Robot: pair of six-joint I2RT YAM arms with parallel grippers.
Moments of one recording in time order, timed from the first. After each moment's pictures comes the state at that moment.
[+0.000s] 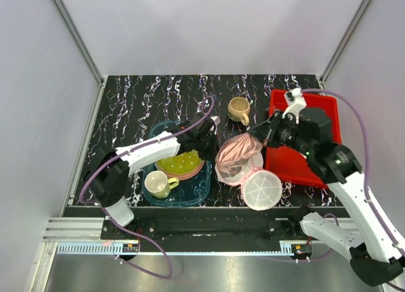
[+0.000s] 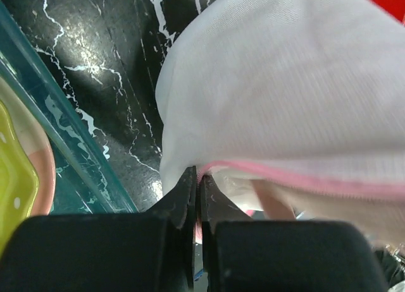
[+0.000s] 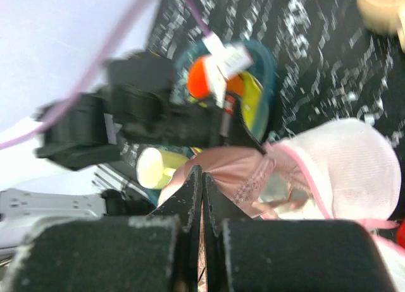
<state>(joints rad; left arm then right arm) -0.79 1.67 1.20 -0.44 0.28 -0.72 0.50 0.91 1.15 -0.66 -0.21 0.66</state>
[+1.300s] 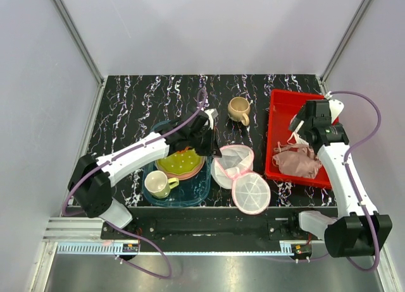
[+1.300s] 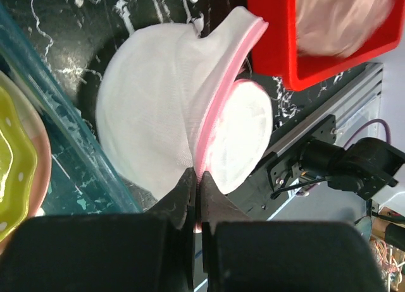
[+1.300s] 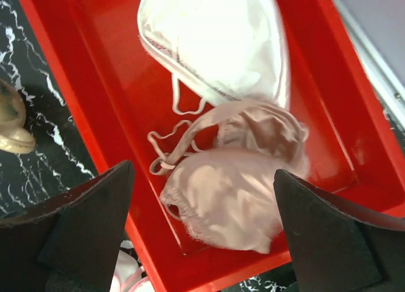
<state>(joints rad) -0.79 1.53 1.20 -0.48 0.28 -0.69 0.05 1.12 1.09 -0.75 0.44 0.53</state>
